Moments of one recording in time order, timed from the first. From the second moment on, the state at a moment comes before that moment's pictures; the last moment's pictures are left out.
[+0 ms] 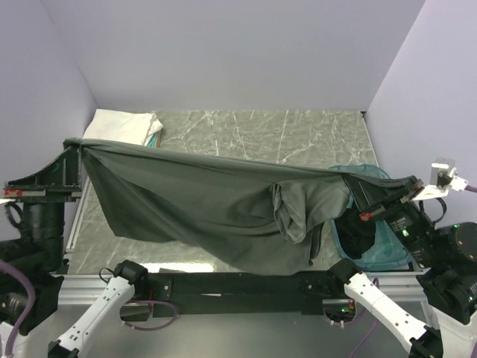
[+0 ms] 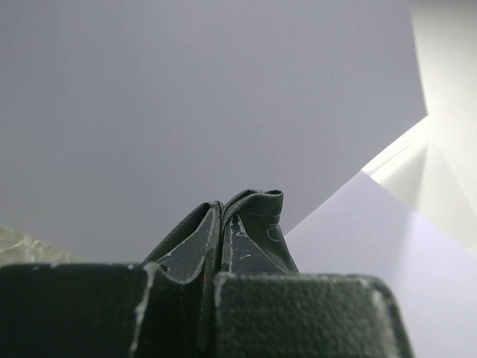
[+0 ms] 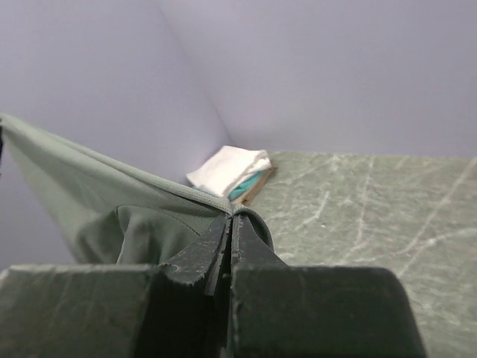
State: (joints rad) left arm -0.38 0.45 1.31 -0.33 -0.36 -0.81; right arm 0.55 0.46 1.29 -0.59 0.00 0.43
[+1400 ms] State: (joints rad) left arm -0.33 1.15 0.56 -0.36 -0.05 -0.94; right arm 0.51 1.11 0.60 -0.36 0.04 0.57
